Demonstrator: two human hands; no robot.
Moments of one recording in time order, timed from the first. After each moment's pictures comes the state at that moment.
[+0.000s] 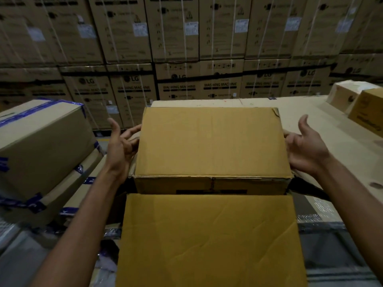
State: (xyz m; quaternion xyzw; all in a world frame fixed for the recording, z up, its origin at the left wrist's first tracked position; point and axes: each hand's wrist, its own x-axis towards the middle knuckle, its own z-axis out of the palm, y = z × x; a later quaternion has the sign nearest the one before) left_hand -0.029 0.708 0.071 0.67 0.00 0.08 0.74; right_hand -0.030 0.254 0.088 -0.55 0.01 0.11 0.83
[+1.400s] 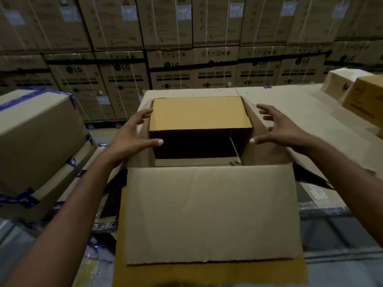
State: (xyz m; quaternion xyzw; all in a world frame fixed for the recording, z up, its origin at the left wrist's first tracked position) left_hand -0.010 0.703 0.077 0.89 -0.12 0.08 0.43; right_hand 0.009 0.268 0.076 -0.91 -0.06 -0.05 0.40
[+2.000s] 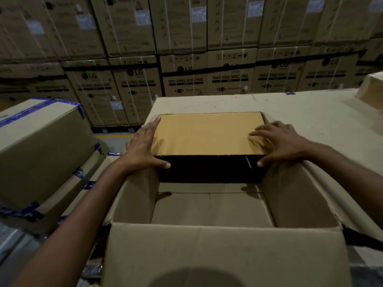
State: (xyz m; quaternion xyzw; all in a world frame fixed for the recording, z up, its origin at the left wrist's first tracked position) left_hand 0.126 0.706 0.051 0.97 -0.12 0.09 0.20; right_hand 0.162 0.261 0.065 -0.98 -0.18 0.01 0.00
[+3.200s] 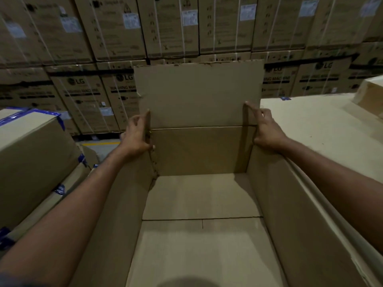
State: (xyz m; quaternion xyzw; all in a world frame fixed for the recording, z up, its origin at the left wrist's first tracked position) left_hand 0.282 0.697 0.050 0.97 -0.04 0.12 0.20; right_hand 0.286 0.275 0.054 -0.97 -0.07 -0.14 0.21
